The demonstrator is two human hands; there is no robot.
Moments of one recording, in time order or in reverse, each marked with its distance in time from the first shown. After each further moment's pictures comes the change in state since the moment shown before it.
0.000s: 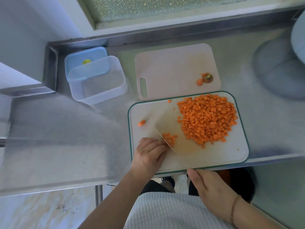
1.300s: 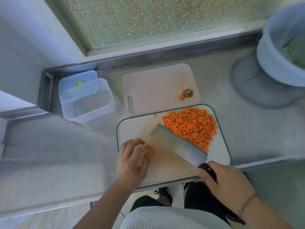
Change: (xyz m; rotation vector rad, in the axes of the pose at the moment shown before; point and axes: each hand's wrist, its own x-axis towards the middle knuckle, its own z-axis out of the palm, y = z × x) left_hand 0.026 0.013 -0.019 0.012 0.046 -0.099; right_hand -0.010 0.028 -0.067 -0.473 0.301 -0.015
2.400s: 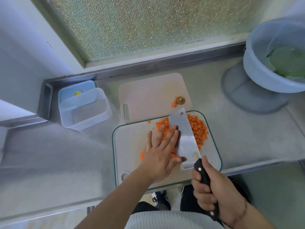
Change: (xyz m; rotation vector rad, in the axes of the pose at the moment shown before) left_hand 0.044 0.046 0.055 0.183 -0.525 0.141; right_hand -0.005 -0.038 -0.035 1.639 -0.468 0.721
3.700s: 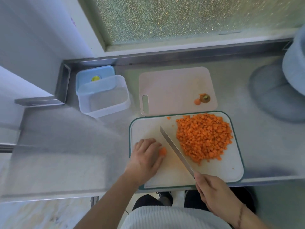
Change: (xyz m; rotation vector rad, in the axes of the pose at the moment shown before) left_hand -0.067 -0.066 -0.005 -0.145 0.323 -0.190; right_hand 0.045 0.021 0.012 -0.979 0.119 -0.269
